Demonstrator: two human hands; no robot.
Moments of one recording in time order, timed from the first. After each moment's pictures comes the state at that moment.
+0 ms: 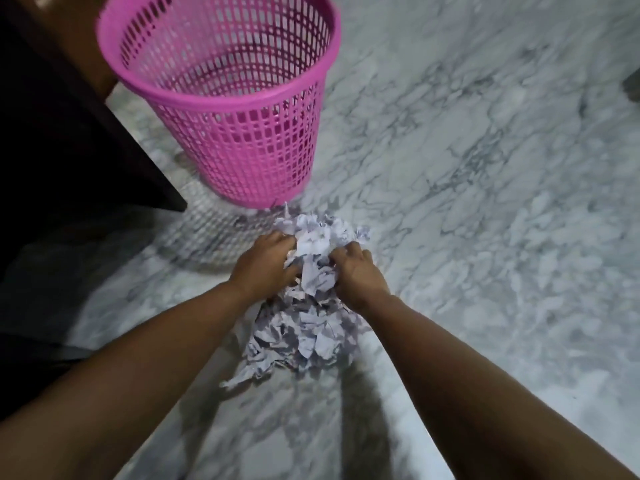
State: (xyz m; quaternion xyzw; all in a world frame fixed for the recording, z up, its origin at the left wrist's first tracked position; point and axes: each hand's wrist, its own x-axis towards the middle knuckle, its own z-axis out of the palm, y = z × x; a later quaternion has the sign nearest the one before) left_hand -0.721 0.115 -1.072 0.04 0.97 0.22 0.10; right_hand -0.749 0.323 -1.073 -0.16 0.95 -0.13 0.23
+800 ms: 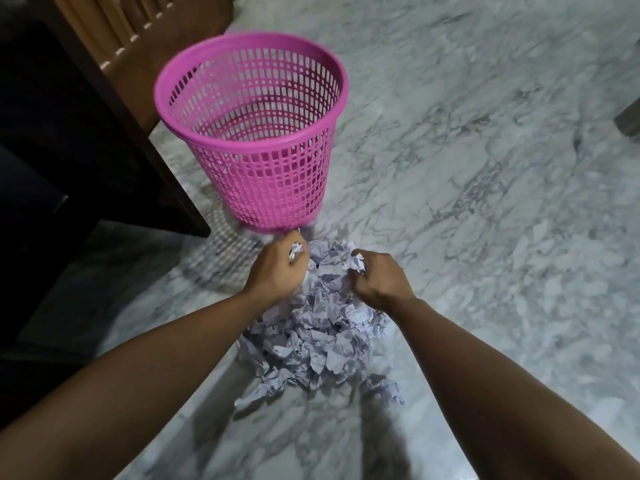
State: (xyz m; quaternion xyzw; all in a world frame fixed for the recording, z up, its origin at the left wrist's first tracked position) left_hand -0.722 0.128 -1.008 -0.07 0.92 0.39 0.00; right_hand -0.766 0.340 -1.024 -0.16 0.94 -0.27 0.15
